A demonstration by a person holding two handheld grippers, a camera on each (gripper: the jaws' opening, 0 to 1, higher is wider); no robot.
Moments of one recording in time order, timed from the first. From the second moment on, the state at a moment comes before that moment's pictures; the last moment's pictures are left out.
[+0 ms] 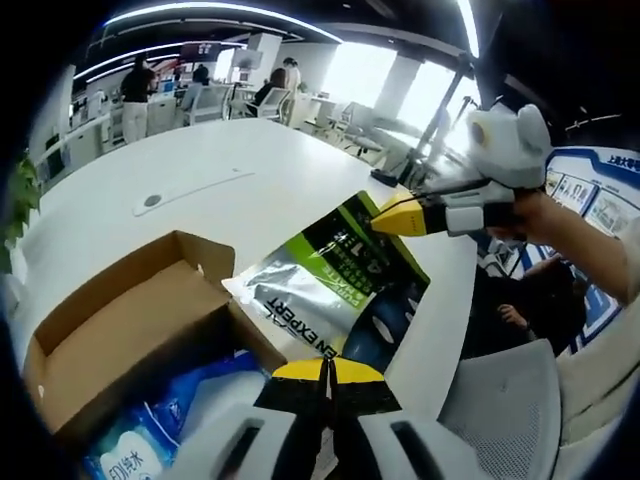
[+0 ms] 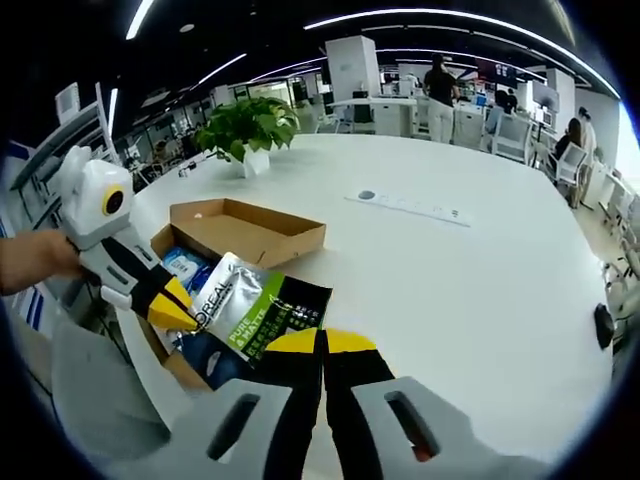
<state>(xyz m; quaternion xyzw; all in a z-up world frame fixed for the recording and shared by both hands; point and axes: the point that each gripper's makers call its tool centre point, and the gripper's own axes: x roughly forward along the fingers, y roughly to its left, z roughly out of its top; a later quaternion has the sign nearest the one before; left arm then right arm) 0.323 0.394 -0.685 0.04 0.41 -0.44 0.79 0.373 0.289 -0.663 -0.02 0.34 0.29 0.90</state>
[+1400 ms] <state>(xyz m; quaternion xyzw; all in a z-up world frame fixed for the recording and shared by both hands) 0.355 0.357 -0.749 0.19 0.50 -0.46 0.71 0.406 0.256 -0.742 -0.02 0.40 0.26 0.88</state>
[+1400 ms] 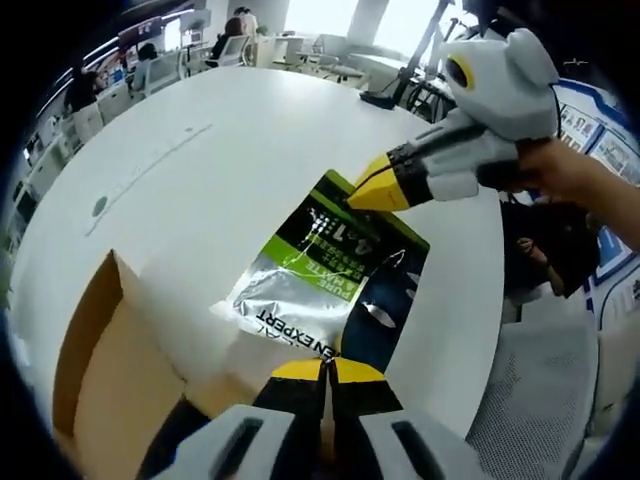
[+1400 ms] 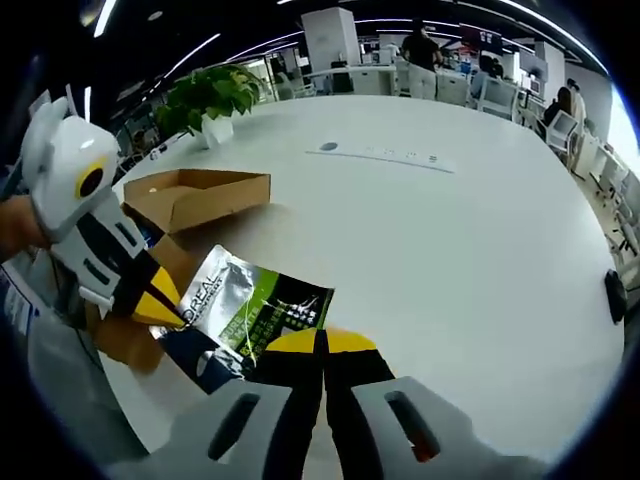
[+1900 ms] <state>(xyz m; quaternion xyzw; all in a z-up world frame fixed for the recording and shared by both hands) 0.363 0.346 -0.763 0.25 0.51 -0.47 0.68 0.416 0.246 -0.761 -0.01 0.42 0.24 0.88</state>
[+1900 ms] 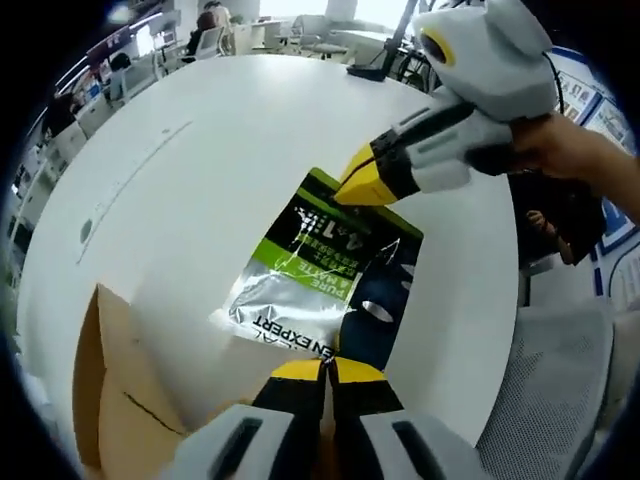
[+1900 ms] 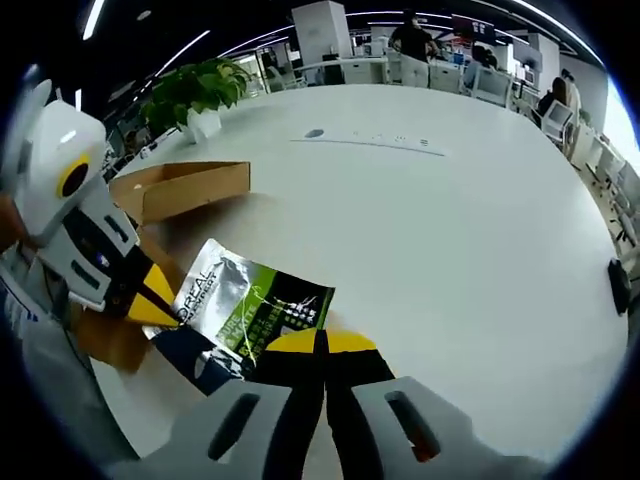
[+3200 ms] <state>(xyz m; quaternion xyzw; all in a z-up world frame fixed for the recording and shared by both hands) 0.359 0.356 -0.773 0.37 0.46 -0.48 0.65 0.422 0.236 -0.784 -0.03 0.42 0.23 0.88</state>
